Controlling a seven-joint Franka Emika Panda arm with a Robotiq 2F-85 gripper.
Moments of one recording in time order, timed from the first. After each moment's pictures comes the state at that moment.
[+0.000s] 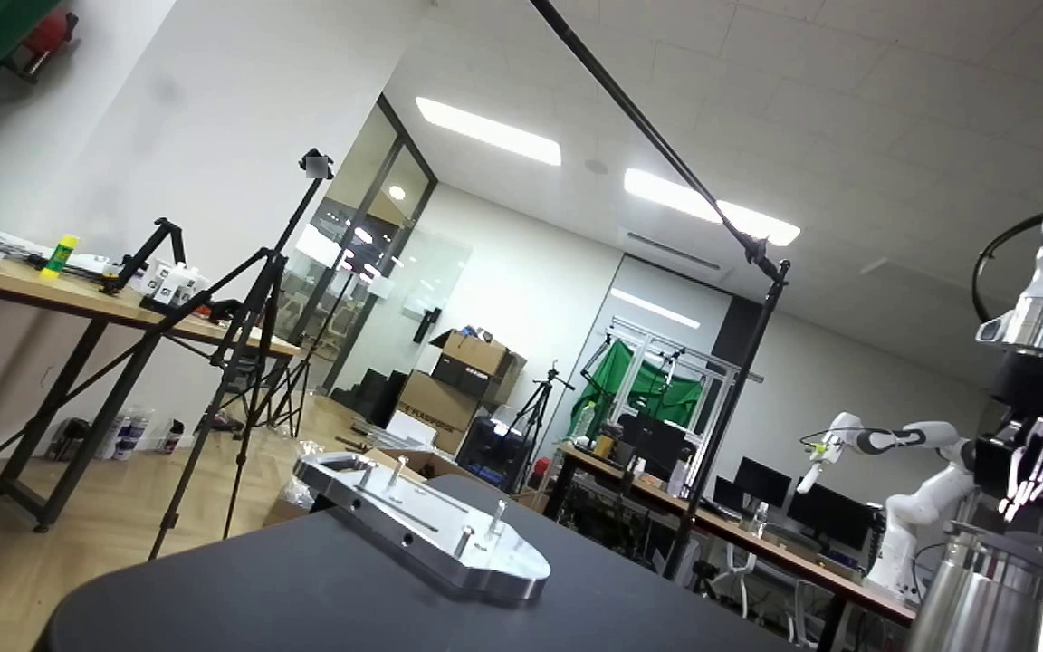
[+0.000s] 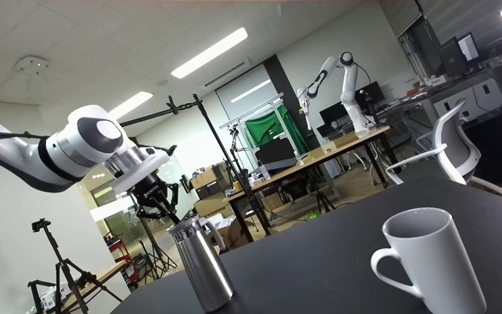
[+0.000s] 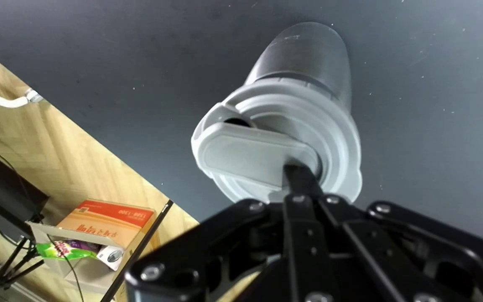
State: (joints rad) arm 0.10 0.09 0.11 -2.18 -0.18 2.56 -0.48
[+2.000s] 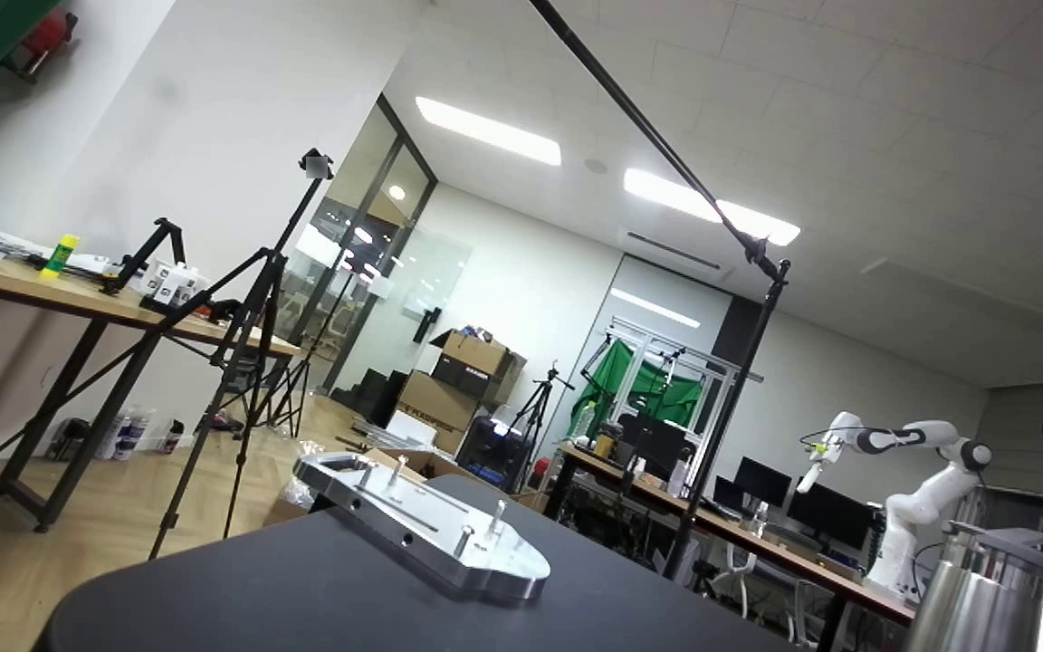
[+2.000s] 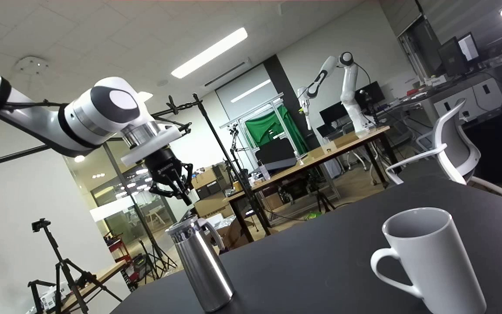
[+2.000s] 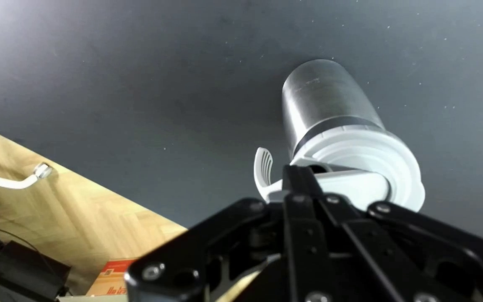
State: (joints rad) arm 0.04 0.09 0.07 -2.05 -0.06 2.32 -0.47
